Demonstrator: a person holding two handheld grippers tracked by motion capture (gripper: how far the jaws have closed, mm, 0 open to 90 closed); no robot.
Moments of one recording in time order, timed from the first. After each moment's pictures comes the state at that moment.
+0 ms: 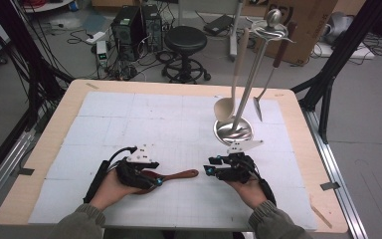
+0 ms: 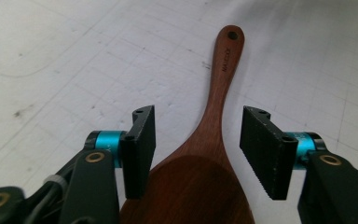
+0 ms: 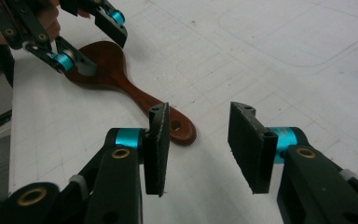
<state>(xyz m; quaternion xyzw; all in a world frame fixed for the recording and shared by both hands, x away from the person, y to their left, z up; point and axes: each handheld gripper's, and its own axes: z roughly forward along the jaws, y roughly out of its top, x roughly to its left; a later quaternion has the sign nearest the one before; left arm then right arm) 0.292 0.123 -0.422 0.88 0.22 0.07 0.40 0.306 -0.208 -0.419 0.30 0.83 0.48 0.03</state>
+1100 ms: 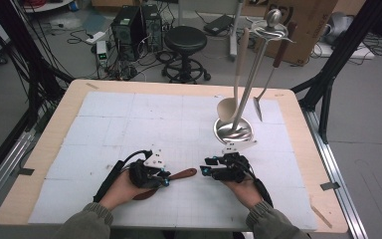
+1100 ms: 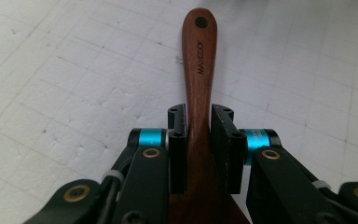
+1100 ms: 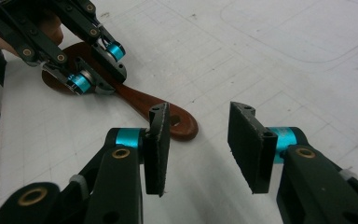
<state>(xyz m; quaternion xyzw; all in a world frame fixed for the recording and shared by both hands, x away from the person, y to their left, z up) 0.294 0.098 -0.430 0.91 0.18 0.06 0.36 0.311 -0.198 -0.431 0.29 0.83 0.47 0.02</state>
